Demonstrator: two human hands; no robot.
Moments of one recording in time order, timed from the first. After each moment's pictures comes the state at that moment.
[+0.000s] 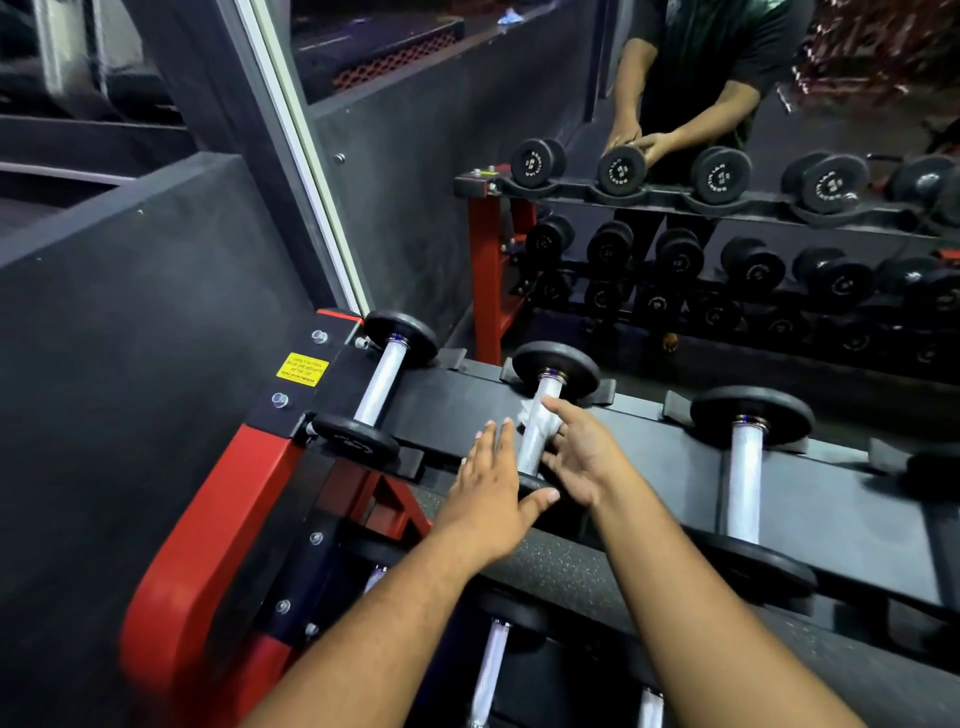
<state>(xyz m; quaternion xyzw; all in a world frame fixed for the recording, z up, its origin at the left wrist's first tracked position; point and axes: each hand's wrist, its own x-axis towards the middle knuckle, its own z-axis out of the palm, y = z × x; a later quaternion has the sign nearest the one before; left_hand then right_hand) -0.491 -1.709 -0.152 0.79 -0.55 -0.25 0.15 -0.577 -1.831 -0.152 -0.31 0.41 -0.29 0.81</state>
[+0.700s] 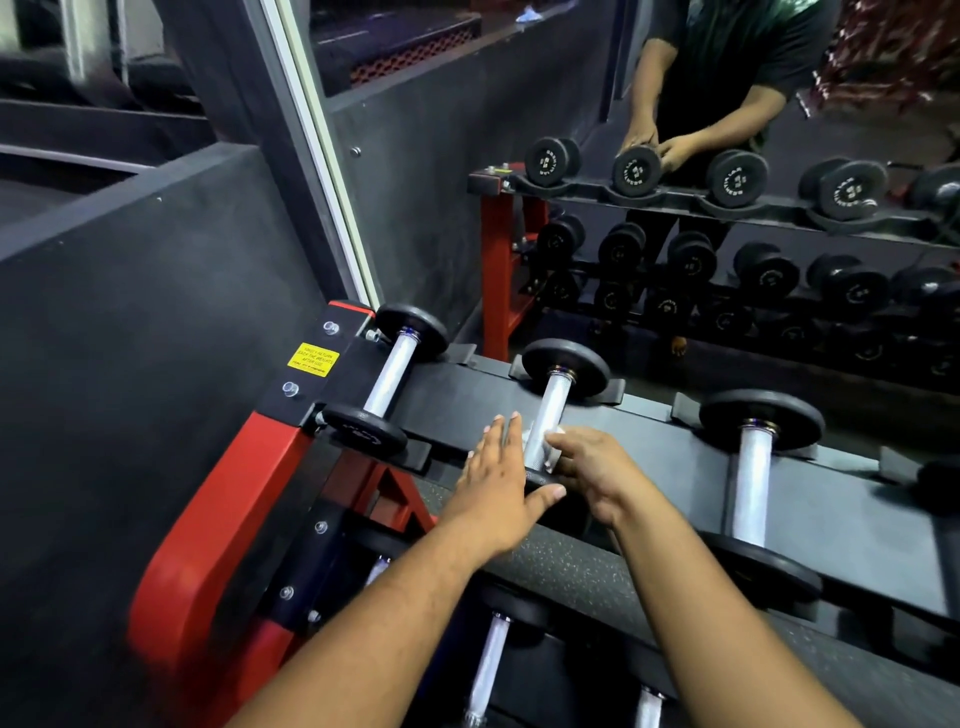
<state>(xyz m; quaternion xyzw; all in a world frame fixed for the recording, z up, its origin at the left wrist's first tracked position) -0.494 -1.706 -0.146 0.79 -0.54 -0.26 0.14 -0.595 -1.822 -0.168 -0.48 0.43 -0.22 0.73</state>
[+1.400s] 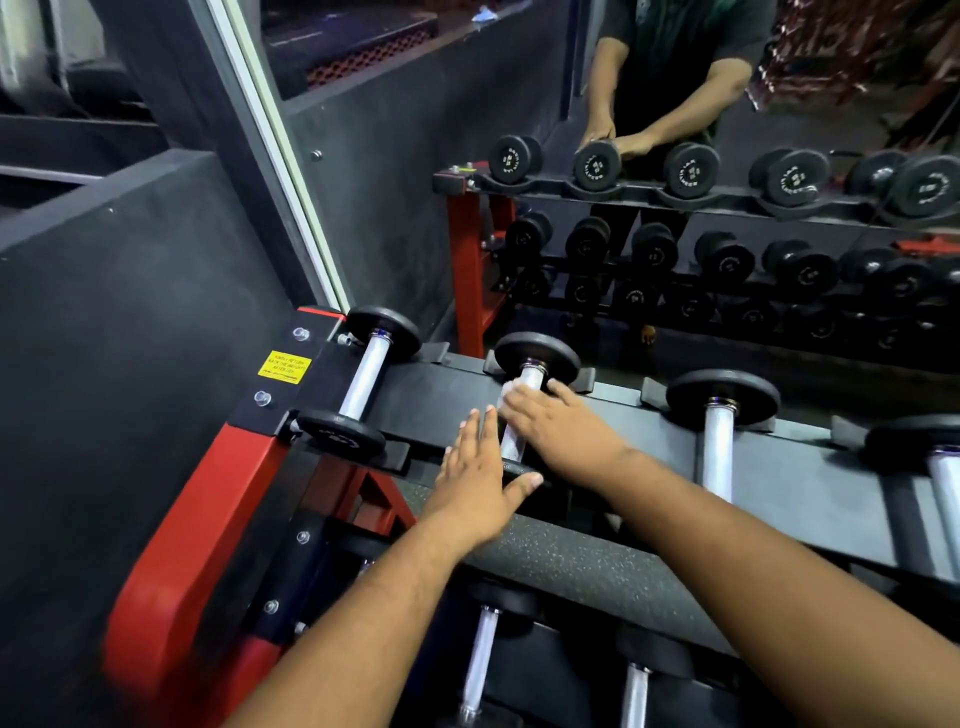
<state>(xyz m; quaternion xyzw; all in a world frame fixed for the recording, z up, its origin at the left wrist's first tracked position) -0.491 -1.708 -0.150 0.79 -0.55 -0.25 0.15 -0.603 -1.851 -0.159 -0.98 0.19 0.02 -0.09</state>
